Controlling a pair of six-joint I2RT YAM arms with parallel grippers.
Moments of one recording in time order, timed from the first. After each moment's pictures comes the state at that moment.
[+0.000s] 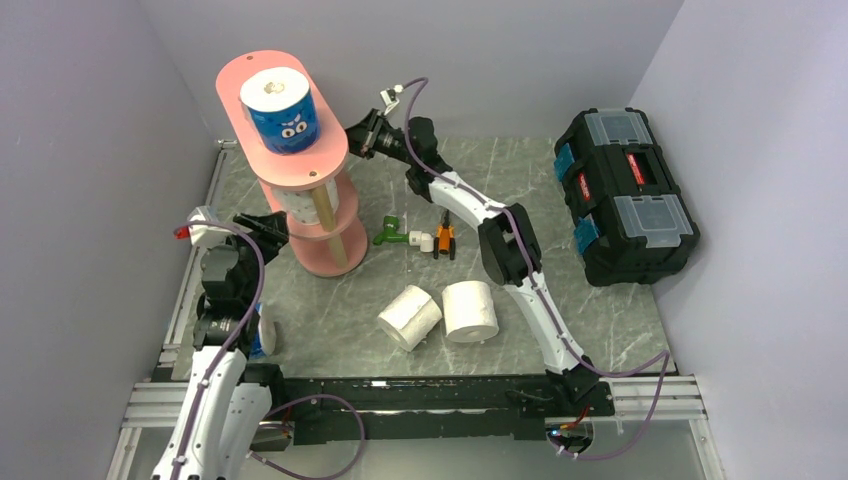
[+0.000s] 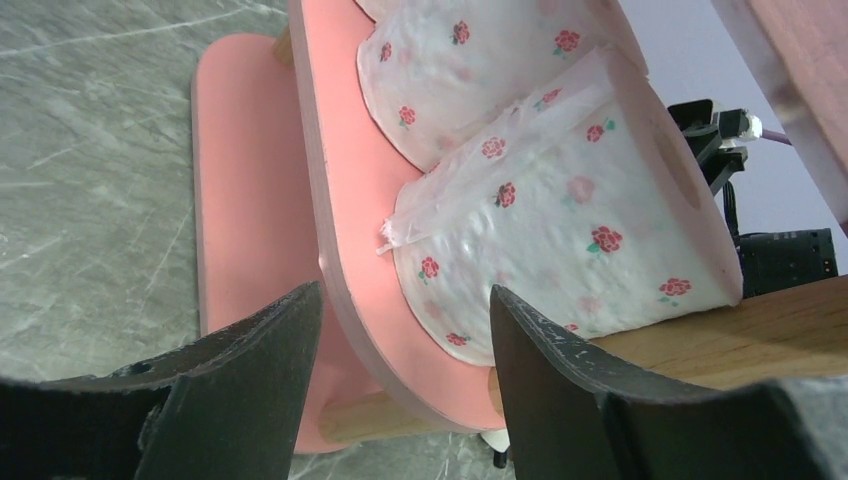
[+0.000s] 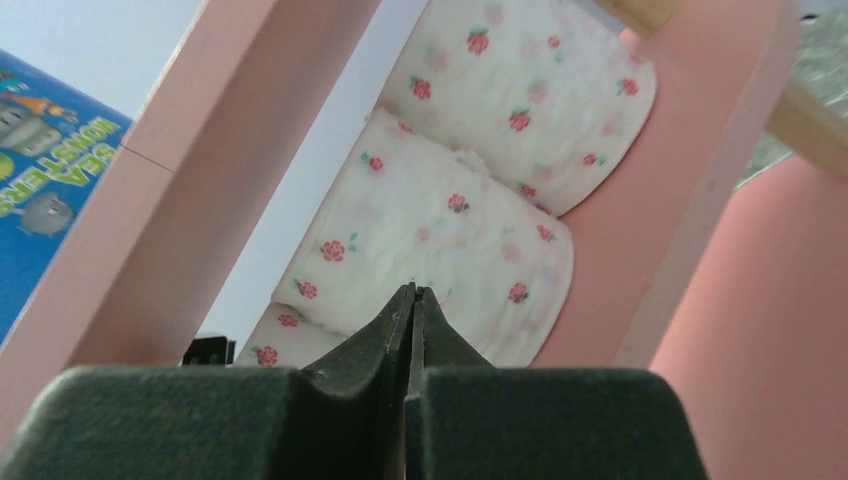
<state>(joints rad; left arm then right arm) -0.01 0.60 0.48 0.04 -0.10 -0.78 0.61 2.57 2.25 0.62 -0.63 1.25</state>
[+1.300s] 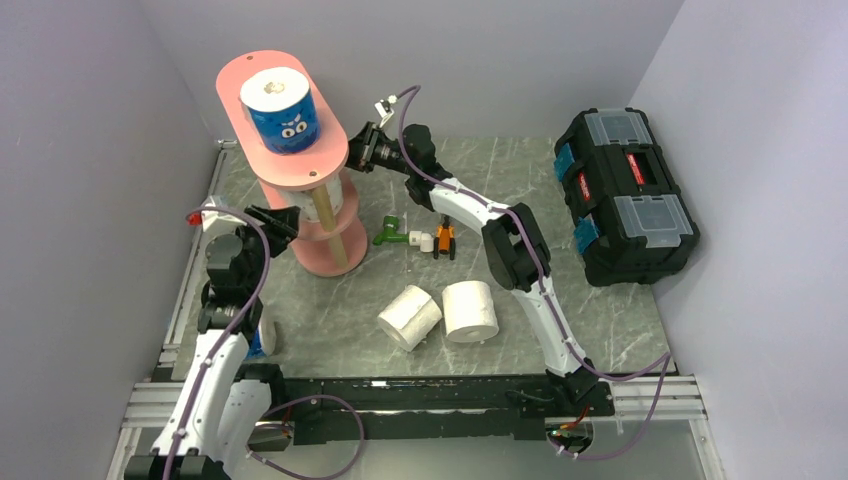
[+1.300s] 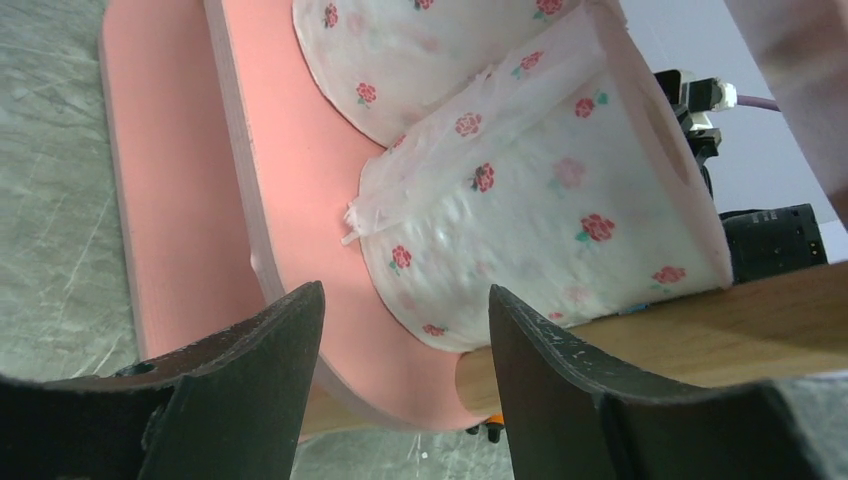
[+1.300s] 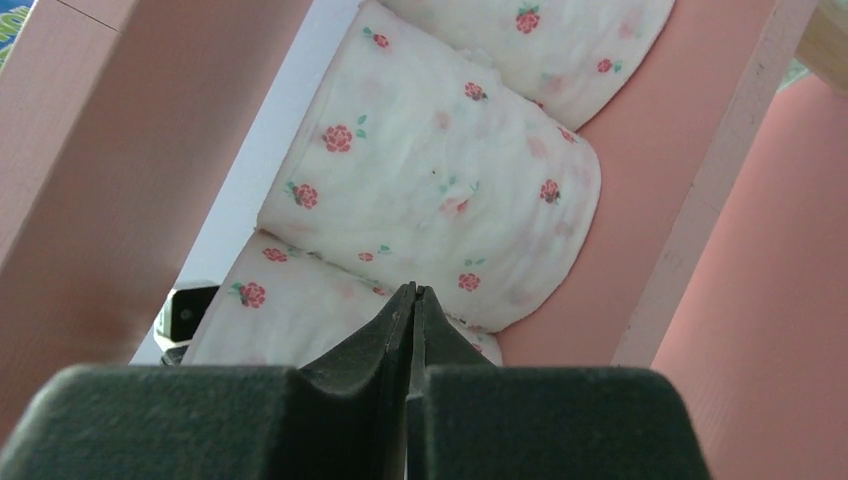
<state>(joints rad) -0.01 0.73 0.50 0.14 0.04 -0.80 0.63 2.43 2.04 0.61 -0.64 1.17</state>
